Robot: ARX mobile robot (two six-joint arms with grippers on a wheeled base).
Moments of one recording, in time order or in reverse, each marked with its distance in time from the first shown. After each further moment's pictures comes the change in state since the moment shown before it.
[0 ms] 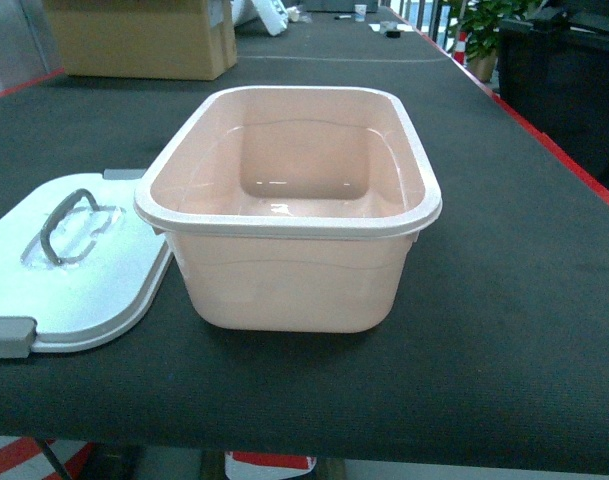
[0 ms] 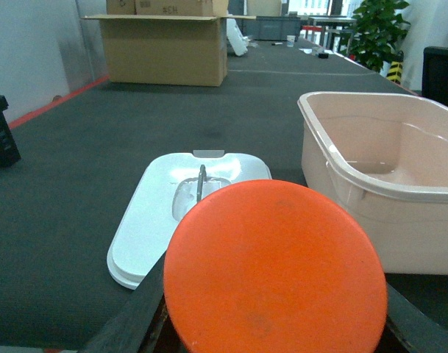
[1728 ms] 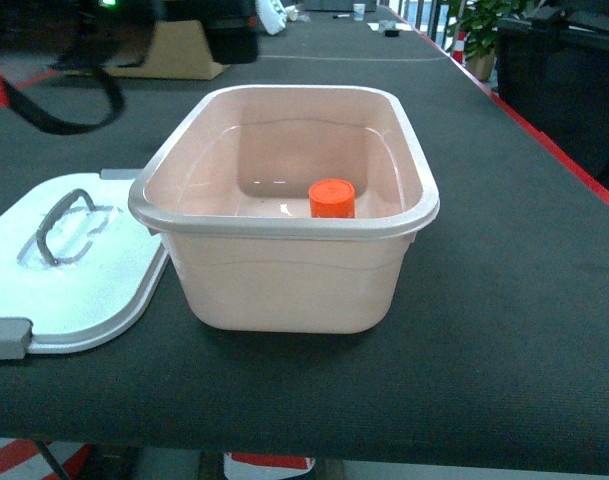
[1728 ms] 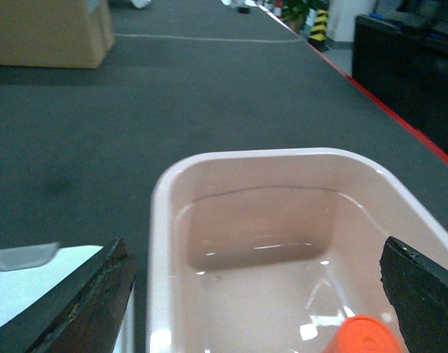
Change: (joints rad) left arm -0.283 1.769 1.070 0.577 -0.067 -0.074; right arm 0.000 0.000 0.000 0.000 0.000 0.000
